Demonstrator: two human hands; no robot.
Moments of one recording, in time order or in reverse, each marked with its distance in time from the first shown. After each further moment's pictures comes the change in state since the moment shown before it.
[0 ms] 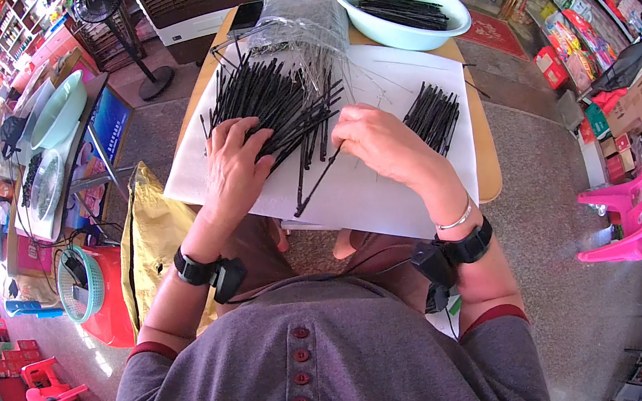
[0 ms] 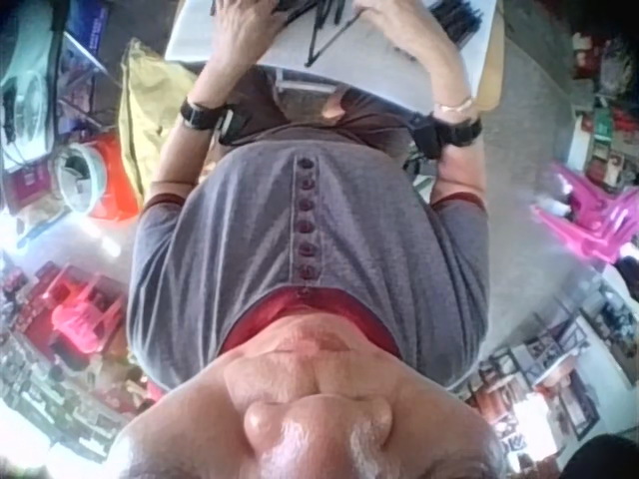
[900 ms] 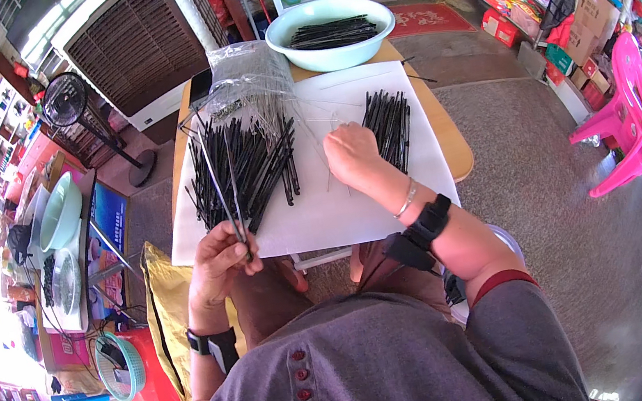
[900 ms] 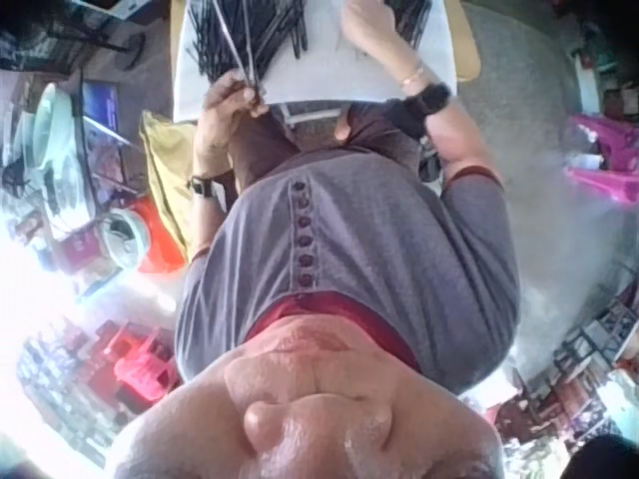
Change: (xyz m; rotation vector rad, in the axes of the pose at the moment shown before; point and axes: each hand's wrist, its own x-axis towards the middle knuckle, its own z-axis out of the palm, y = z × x) left_hand -0.038 -0.006 -0.031 -1.760 -0.501 -0.695; right_hand -0.005 0.045 0.043 -0.506 0.238 0.482
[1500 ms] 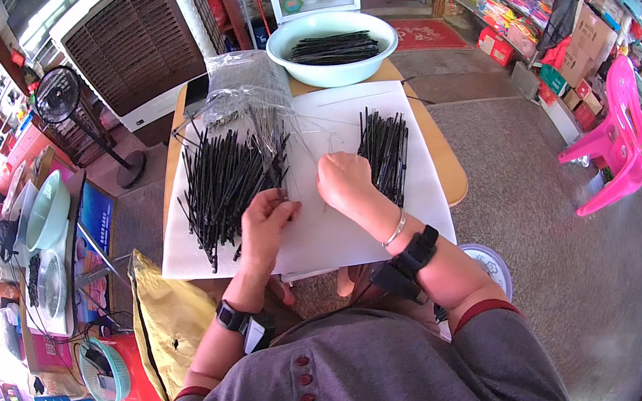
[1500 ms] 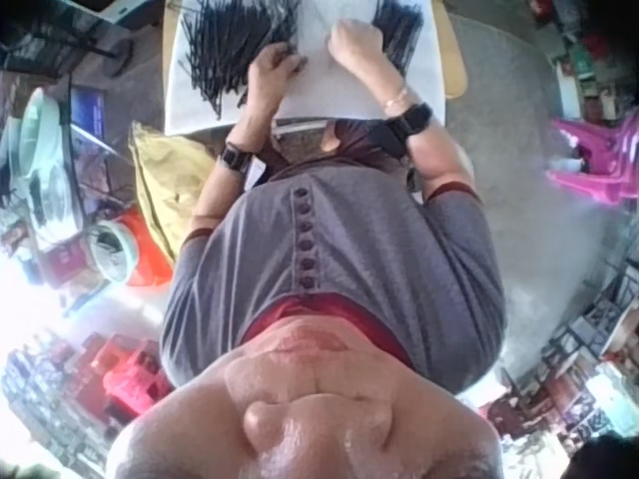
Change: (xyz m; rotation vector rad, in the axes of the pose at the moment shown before) left_hand 0.100 -0.059 0.030 0.408 0.363 0.080; right_hand 0.001 -0.024 -0.008 0.076 -0.032 0.153
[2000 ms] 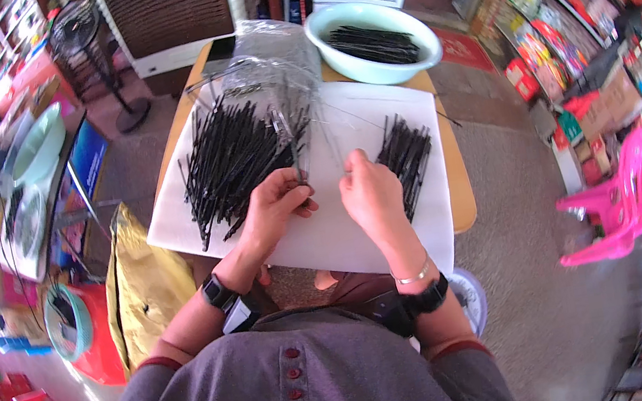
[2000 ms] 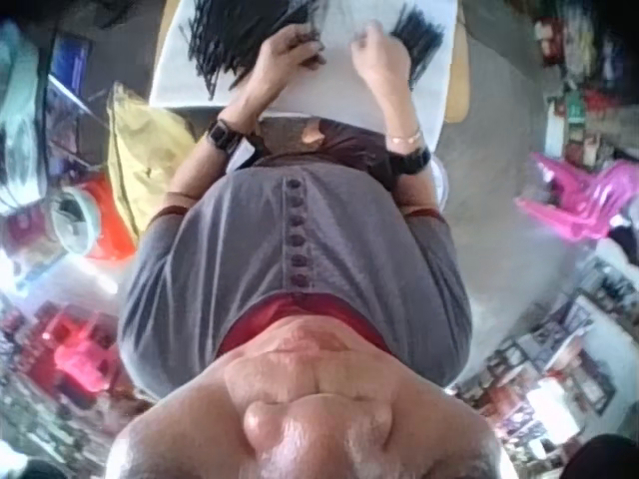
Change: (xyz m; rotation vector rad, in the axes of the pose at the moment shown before) left_hand 0.004 0.009 0.002 -0.251 -0.132 -0.038; right_hand -0.017 0.001 -0.020 0.220 -0.015 0.070
